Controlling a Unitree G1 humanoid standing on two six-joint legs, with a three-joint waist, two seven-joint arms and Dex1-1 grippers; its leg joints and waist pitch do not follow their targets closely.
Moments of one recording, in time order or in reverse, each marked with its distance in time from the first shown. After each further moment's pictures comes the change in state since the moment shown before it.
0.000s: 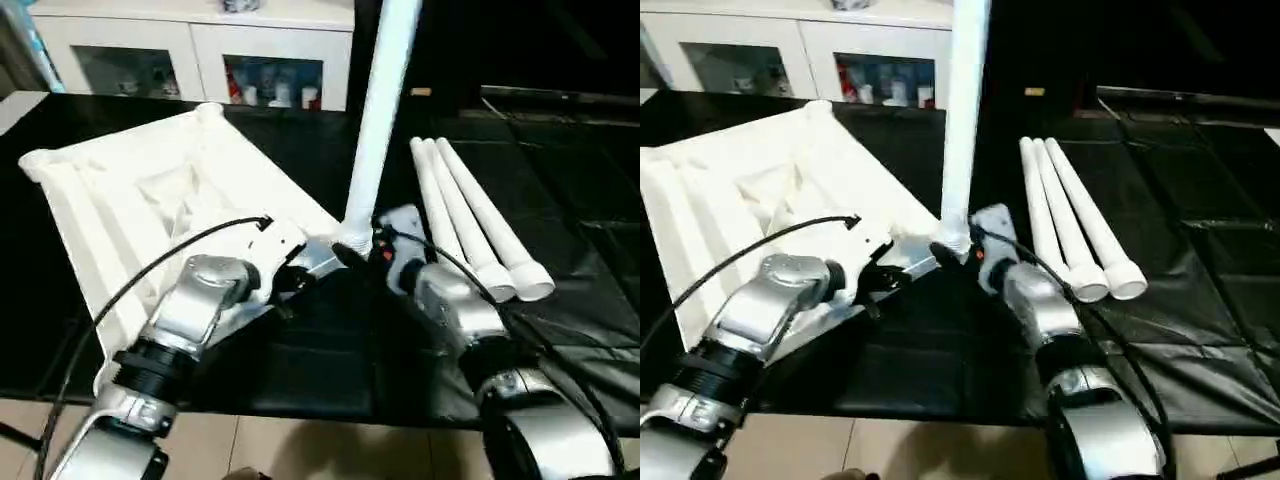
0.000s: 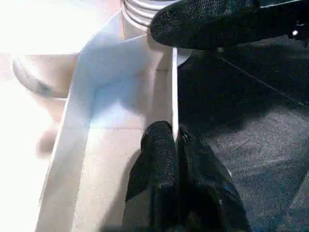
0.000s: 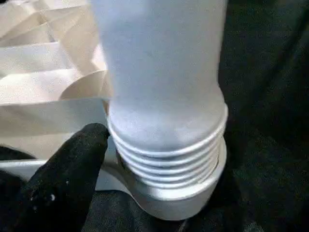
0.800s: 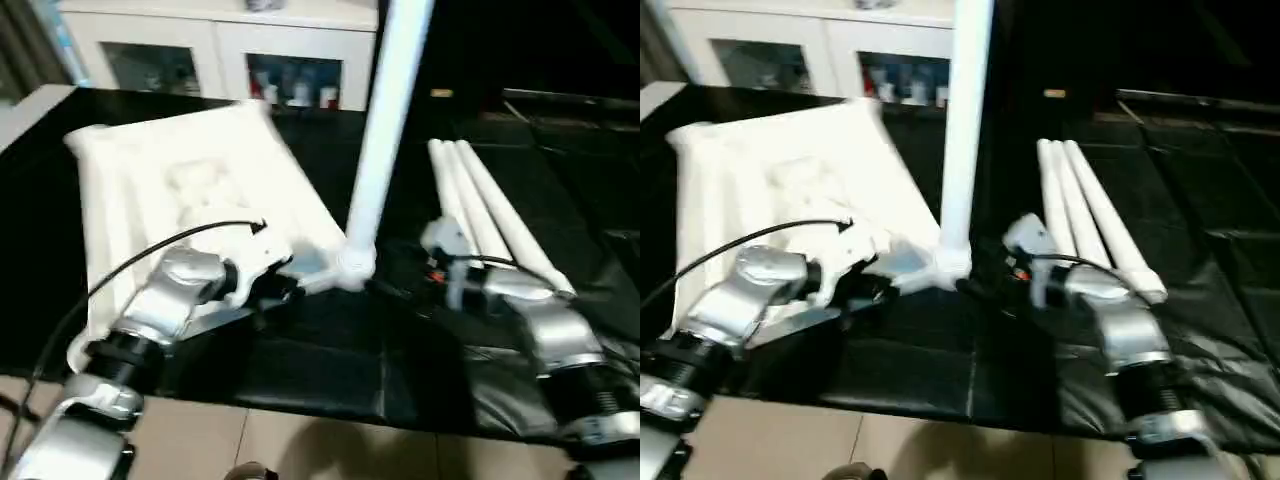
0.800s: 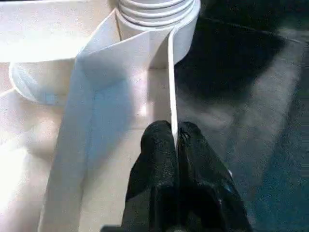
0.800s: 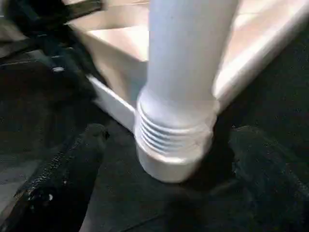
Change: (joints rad) left arm -0.021 0.165 -0.082 0.119 -0.020 -0.341 -0.334; right arm 0.163 -0.316 0.115 -0.428 0.060 0.148 0.530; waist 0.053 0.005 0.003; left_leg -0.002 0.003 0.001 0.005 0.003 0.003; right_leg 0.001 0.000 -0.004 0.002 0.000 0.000
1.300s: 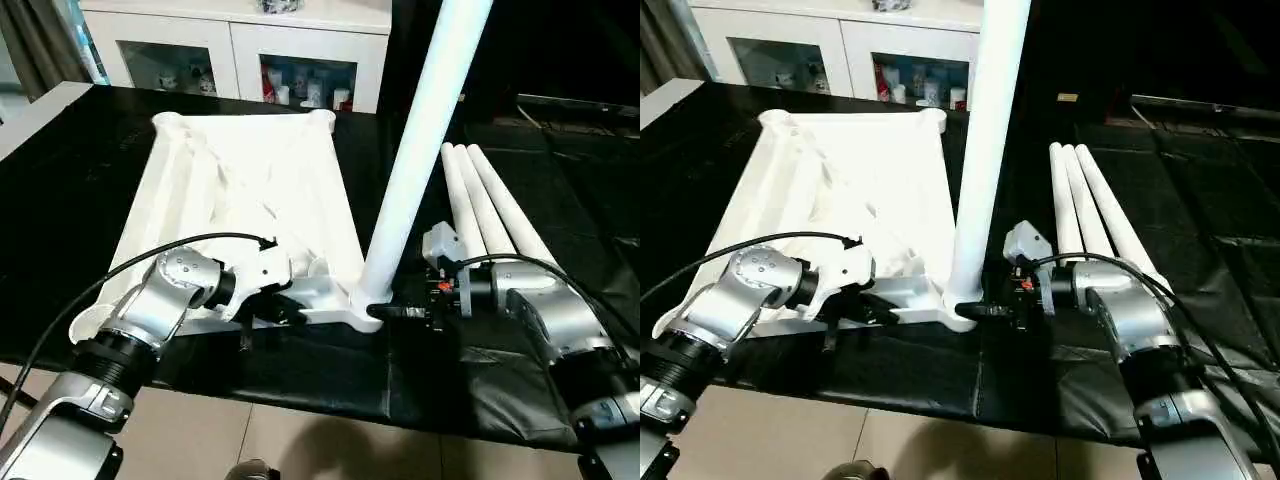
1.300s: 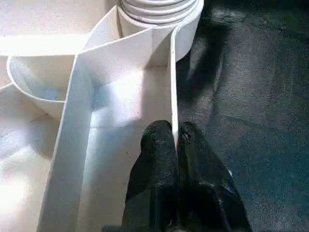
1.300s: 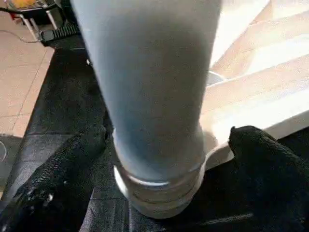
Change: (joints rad) left arm 0.000 0.030 -0.042 0.000 -0.003 -0.080 -0.133; right arm -0.075 -0.025 0.059 0.078 0.003 -0.017 0.168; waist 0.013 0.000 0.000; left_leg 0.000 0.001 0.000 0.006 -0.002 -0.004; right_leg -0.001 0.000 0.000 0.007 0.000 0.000
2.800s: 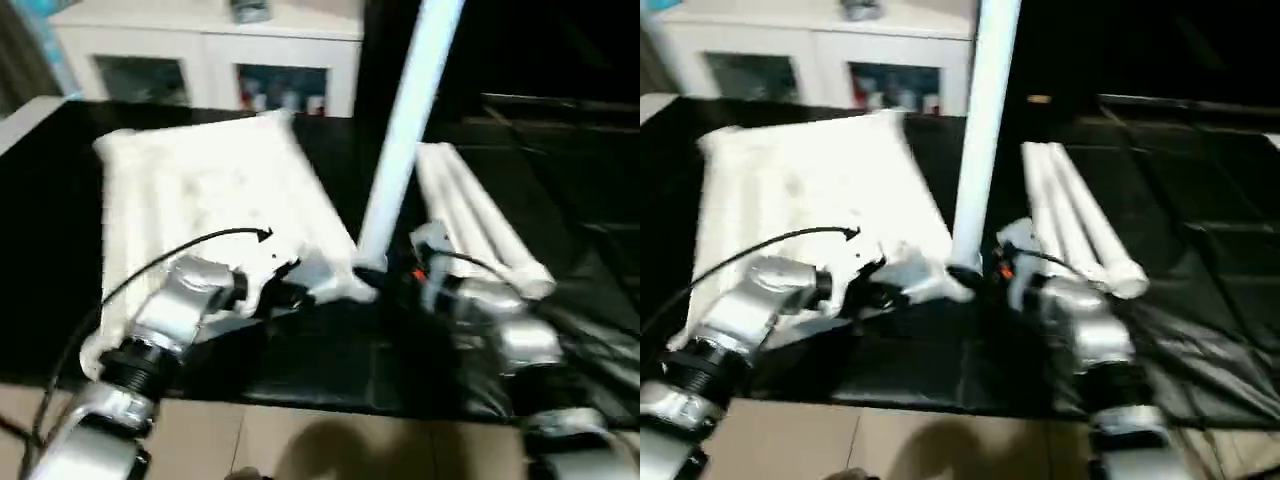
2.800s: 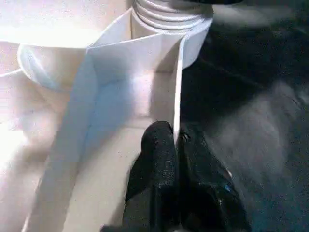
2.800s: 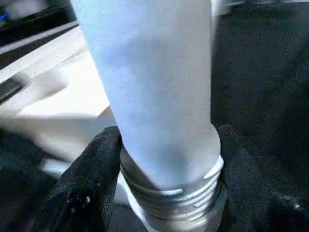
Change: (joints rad) left arm 0.041 -0.193 0.132 -0.072 -0.003 0.358 0.364; right arm 0.020 0.329 -0.203 0.132 0.018 0.022 -0.584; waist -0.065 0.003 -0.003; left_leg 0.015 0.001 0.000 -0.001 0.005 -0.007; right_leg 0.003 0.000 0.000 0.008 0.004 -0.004
